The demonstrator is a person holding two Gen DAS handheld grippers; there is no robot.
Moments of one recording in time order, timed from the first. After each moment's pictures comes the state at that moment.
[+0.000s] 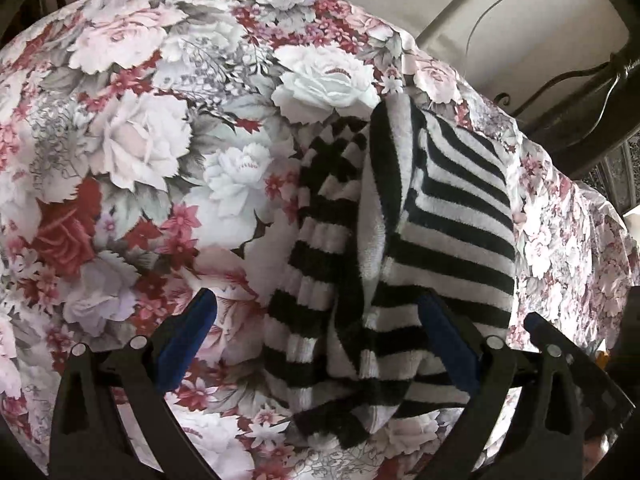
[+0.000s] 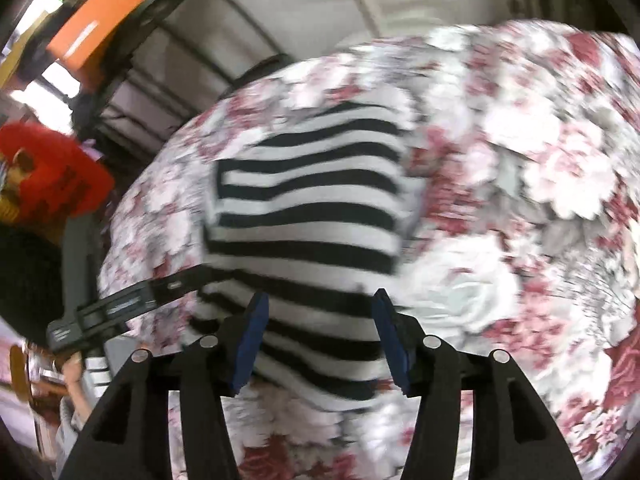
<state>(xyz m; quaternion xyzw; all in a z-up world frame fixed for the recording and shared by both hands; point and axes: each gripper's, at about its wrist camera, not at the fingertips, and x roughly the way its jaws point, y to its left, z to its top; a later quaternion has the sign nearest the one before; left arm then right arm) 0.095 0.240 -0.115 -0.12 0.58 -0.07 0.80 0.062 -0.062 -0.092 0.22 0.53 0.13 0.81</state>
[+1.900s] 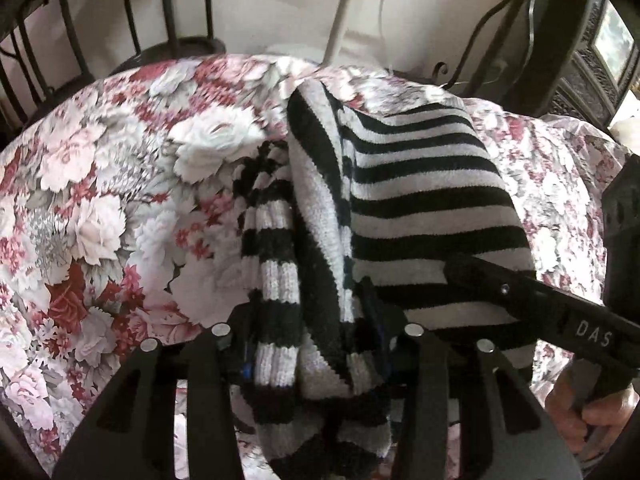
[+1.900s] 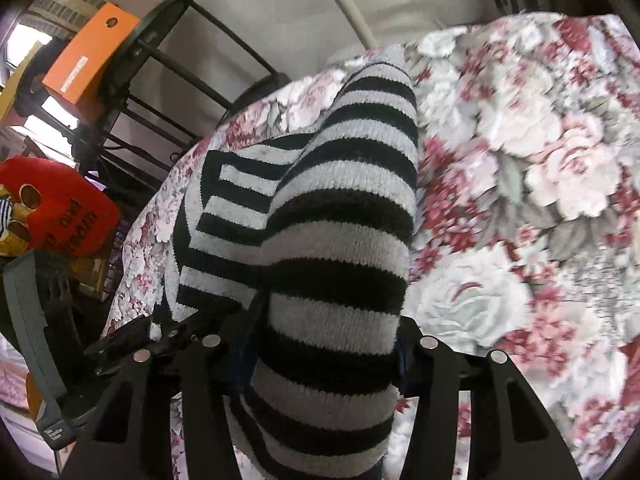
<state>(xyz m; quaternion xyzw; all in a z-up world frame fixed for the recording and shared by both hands) 0.070 0.150 -0.064 0.02 0.52 -0.13 0.85 0.067 -0.067 -0.079 0.26 0.50 0.13 0.82</state>
